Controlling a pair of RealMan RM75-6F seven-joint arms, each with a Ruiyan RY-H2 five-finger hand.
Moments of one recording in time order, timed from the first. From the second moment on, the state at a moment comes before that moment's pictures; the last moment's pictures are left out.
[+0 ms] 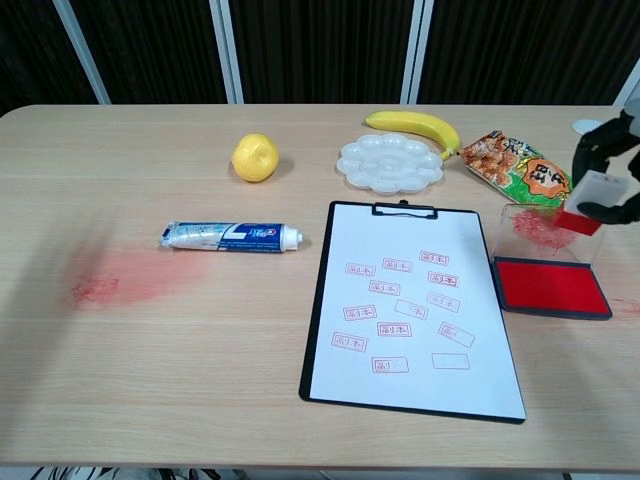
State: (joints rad) left arm -0.18 -1.06 -0.02 -1.72 1.37 1.27 0.02; right arm 0.48 -1.35 0.09 -1.77 -1.06 1.28 -0.41
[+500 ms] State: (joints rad) left arm -0.17 -1.07 -0.01 -1.72 1.38 1.29 0.05; right arm 0.41 -1.42 0.06 -1.54 -1.04 1.21 -0.28
